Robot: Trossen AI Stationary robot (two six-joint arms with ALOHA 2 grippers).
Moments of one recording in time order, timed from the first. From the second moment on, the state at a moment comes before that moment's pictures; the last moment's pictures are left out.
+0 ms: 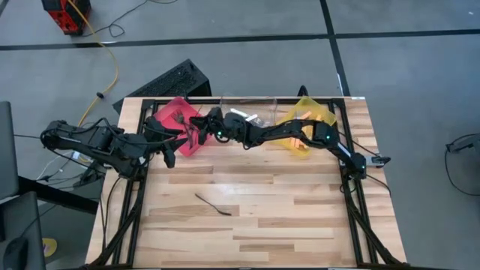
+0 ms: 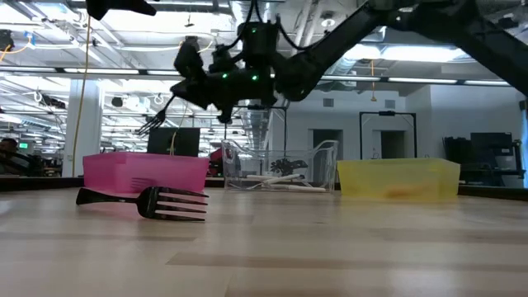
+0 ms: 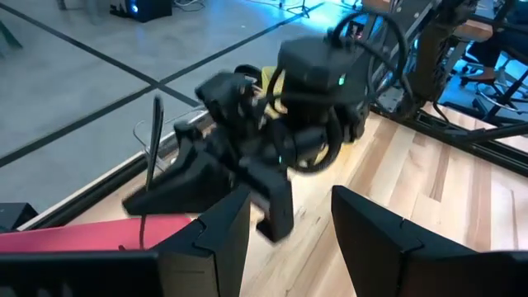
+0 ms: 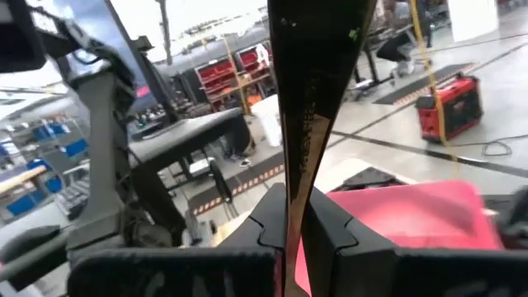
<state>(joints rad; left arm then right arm) -0.26 0.79 0.99 -0.75 -0.72 -0.54 -0.21 2.34 1.69 0.76 0.11 0.38</state>
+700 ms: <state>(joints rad) -0.26 0.79 0.99 -0.75 -0.72 -0.53 -0.19 2.43 1.82 0.55 0.17 0.06</state>
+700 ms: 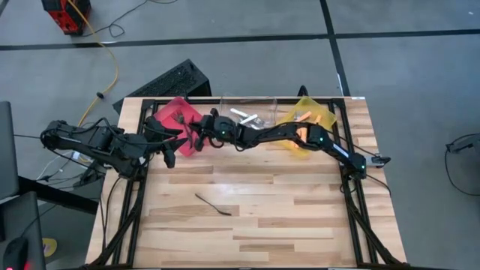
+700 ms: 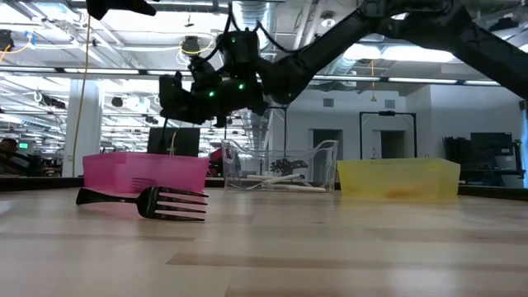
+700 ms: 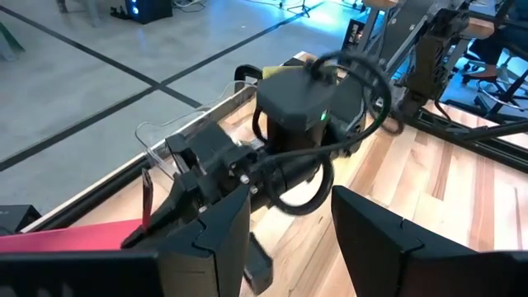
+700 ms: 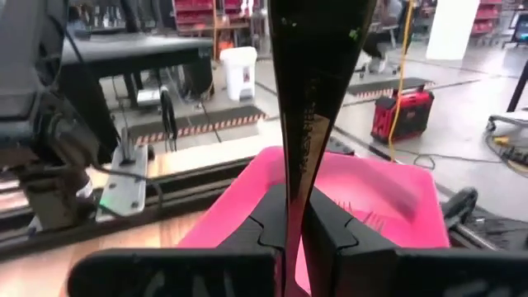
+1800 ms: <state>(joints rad) -0.26 0.79 0.99 -0.75 -0.77 -0.52 -0.21 2.48 1.82 0.57 0.19 0.08</state>
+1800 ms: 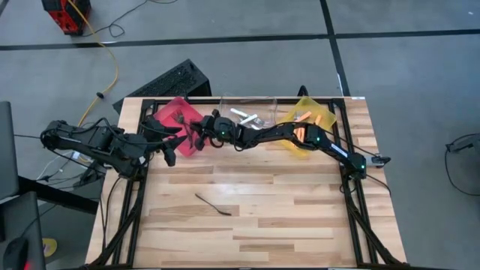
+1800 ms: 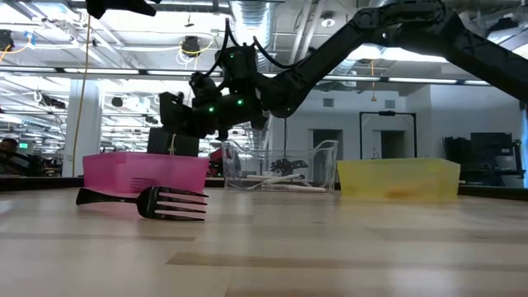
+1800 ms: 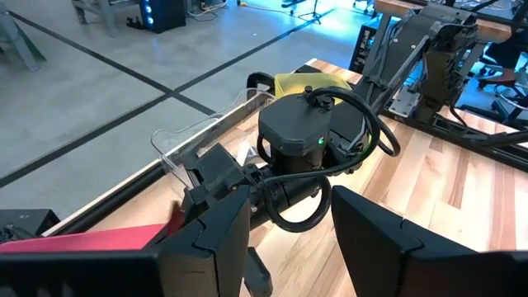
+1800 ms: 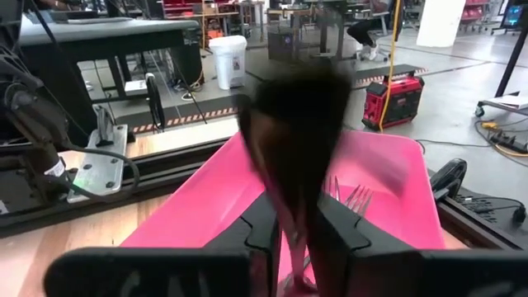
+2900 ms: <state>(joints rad) -0.26 0.79 0.99 -0.73 -0.71 -0.49 -0.18 2.05 1.81 -0.08 0.11 -0.22</state>
